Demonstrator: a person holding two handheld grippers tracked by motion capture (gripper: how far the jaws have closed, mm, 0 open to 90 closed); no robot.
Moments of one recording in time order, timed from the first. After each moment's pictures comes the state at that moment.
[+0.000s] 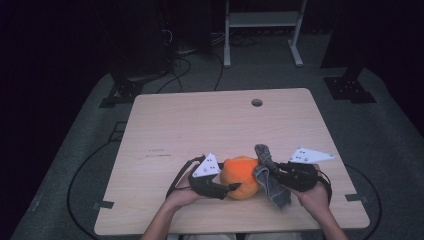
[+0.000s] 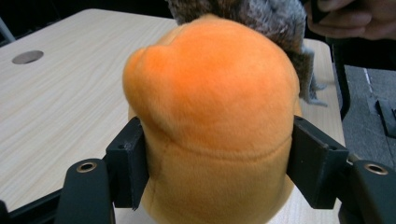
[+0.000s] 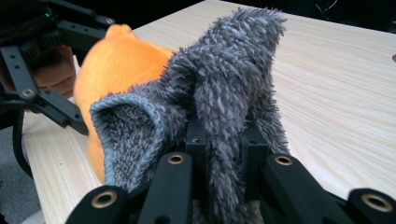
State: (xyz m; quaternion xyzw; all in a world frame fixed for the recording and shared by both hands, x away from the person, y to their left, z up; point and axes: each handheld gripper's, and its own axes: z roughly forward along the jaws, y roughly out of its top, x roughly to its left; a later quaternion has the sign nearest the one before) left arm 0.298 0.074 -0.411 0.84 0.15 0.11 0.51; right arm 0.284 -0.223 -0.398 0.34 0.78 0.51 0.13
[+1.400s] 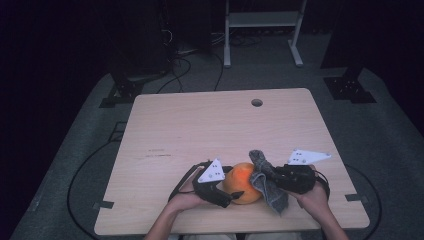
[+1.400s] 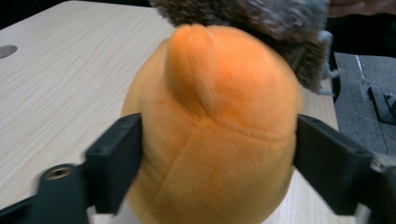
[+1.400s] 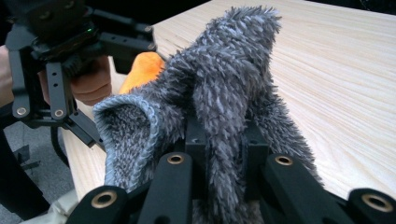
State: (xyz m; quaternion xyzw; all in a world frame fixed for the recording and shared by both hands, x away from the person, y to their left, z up) left arm 0.291 0.063 -0.428 0.85 0.12 0.10 0.50; right arm 0.283 -0.219 -0.399 0.31 0.80 0.51 0.09
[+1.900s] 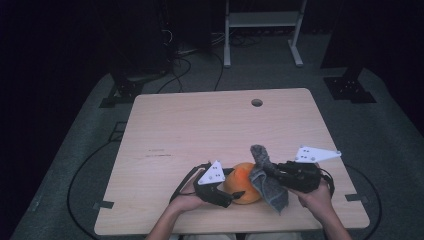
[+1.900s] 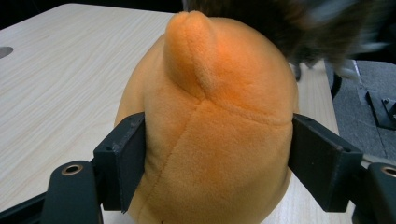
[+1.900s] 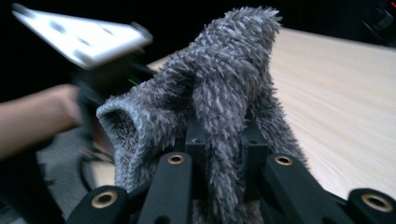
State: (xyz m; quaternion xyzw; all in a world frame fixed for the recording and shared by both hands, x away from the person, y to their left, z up) left arm 0.290 0.061 -0.433 0.84 0.13 0.09 0.51; right arm 0.273 -0.217 -0.373 0.28 0.77 0.56 0.08
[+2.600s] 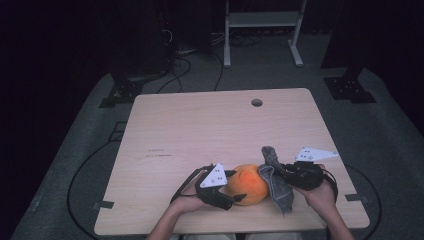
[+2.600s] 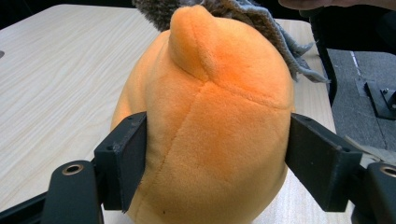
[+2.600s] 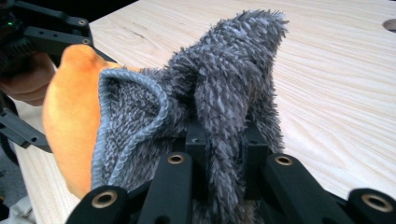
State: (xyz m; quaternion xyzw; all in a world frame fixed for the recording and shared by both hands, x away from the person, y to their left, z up) left arm 0.287 0.060 -0.435 0.85 0.11 0.10 0.51; right arm 0.293 -0.243 -0.410 0.36 0.79 0.48 0.12
